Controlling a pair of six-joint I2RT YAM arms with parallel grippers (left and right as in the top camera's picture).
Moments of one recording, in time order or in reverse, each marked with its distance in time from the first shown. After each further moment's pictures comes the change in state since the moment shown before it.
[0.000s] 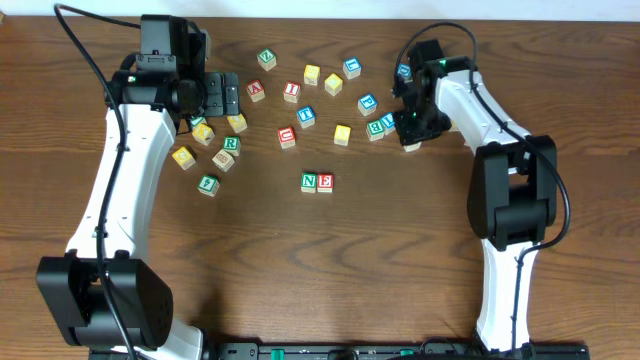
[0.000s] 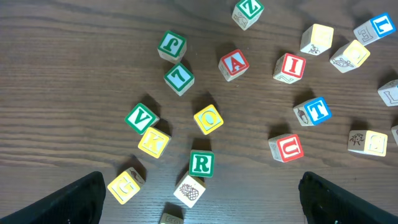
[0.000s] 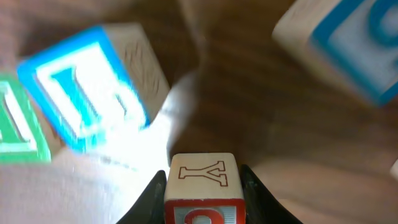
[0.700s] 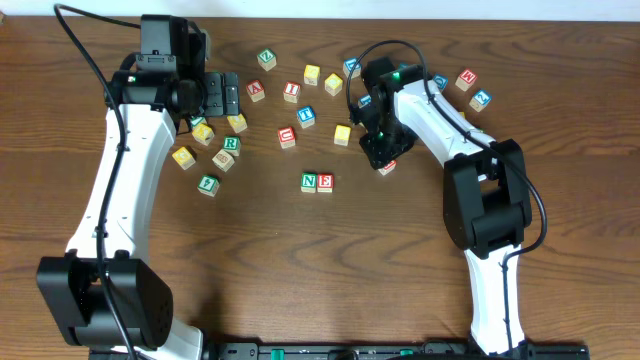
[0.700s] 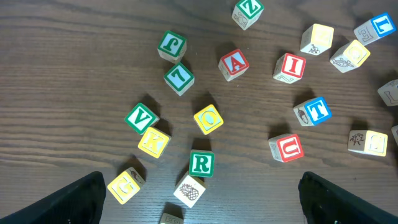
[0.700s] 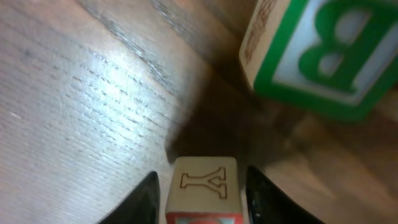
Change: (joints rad) left arm 0.000 0.000 0.000 0.000 0.000 0.000; right arm 0.162 -0.001 -0.001 -0.088 0.002 -0.172
